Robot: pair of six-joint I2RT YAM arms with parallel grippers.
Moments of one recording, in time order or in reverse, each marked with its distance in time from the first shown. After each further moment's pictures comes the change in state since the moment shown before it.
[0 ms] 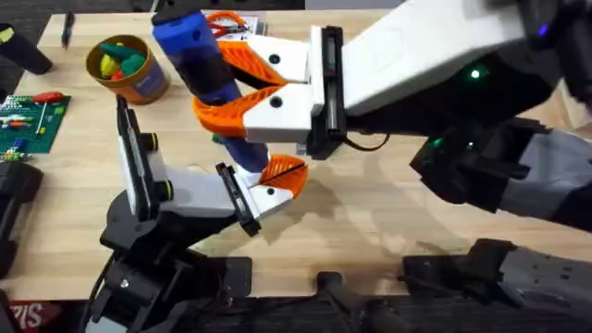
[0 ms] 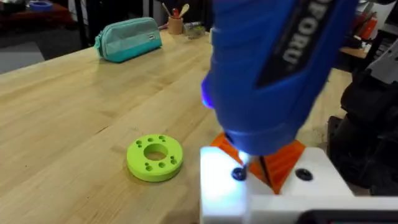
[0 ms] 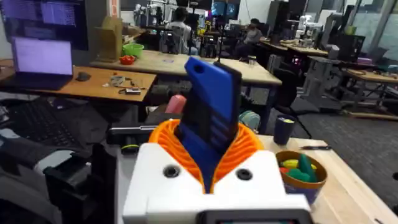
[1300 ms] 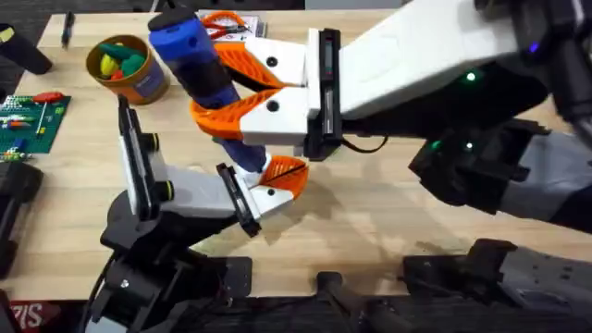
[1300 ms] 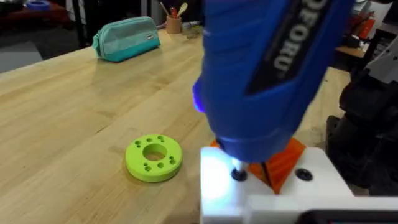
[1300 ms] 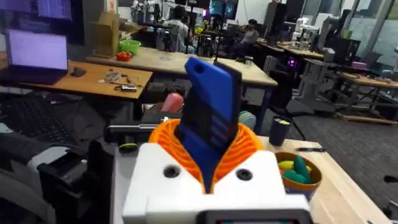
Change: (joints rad) left arm 0.000 0.000 0.000 0.000 0.004 0.000; right arm 0.011 0.000 0.000 -0.017 0.016 -0.044
